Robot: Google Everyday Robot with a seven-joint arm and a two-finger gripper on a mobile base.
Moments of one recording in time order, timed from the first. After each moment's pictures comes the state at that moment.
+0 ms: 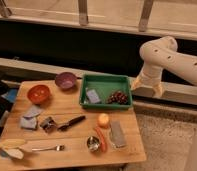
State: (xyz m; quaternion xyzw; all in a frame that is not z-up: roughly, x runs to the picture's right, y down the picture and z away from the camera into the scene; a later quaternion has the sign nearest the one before) arm 0.264 0.012 0.719 -0.13 0.27 0.78 0.54
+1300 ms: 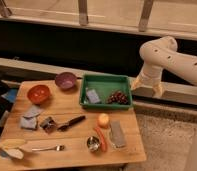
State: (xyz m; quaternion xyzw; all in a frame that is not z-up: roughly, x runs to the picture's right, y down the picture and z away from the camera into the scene) arm 0.264 0.012 0.719 -0.13 0.27 0.78 0.54
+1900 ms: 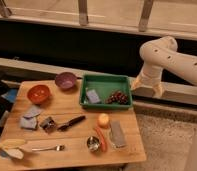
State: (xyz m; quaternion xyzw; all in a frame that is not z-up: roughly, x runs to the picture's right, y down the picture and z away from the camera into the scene) arm 0.264 0.012 0.719 -0.13 0.27 0.78 0.54
